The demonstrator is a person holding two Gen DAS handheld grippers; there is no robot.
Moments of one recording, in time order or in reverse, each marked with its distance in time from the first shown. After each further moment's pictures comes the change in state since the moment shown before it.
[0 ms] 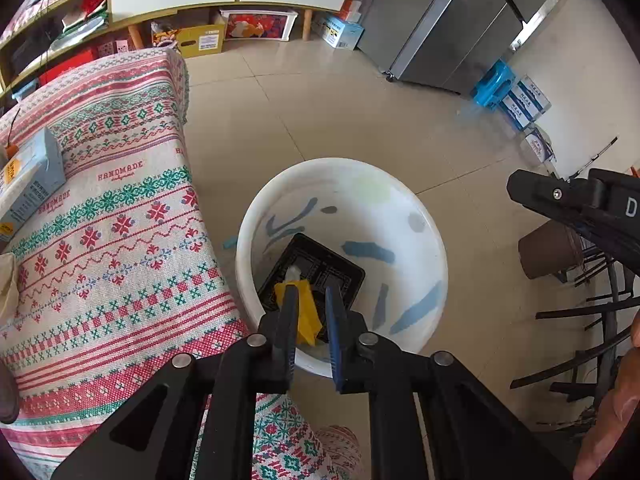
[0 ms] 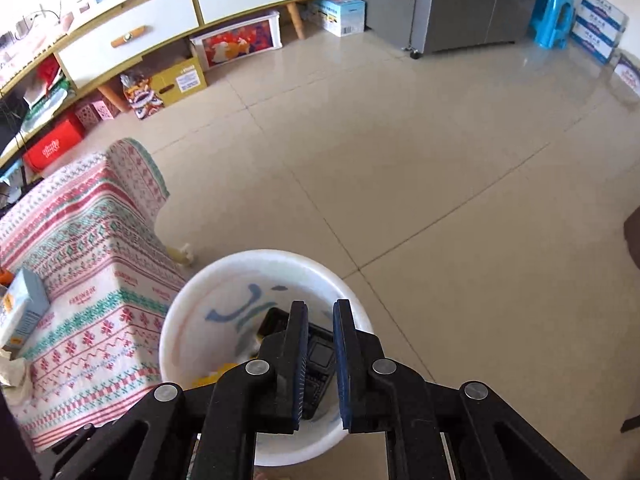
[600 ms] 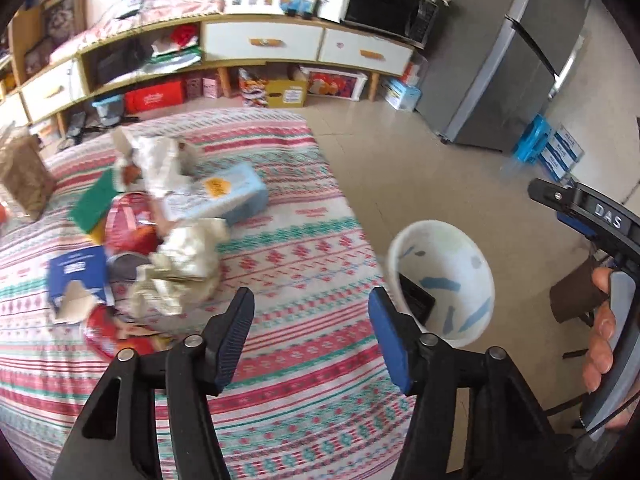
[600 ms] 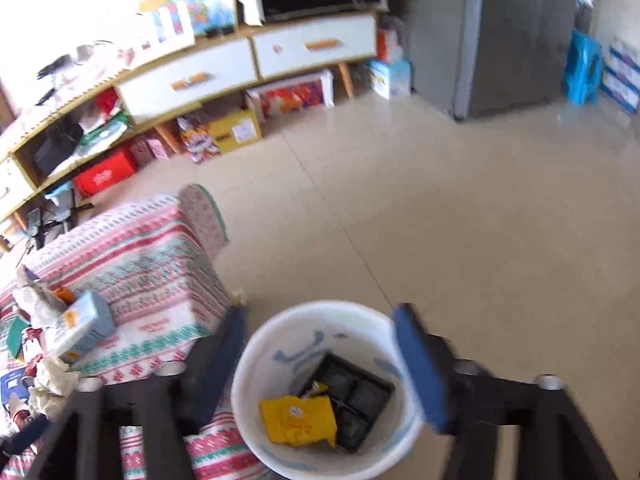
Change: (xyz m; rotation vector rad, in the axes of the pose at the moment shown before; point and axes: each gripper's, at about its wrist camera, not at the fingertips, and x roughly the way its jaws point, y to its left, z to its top) left arm -0.150 0.115 -0.043 -0.112 -0.215 0.194; right arm -0.046 0.052 -0.004 -0.098 -0.203 0.121
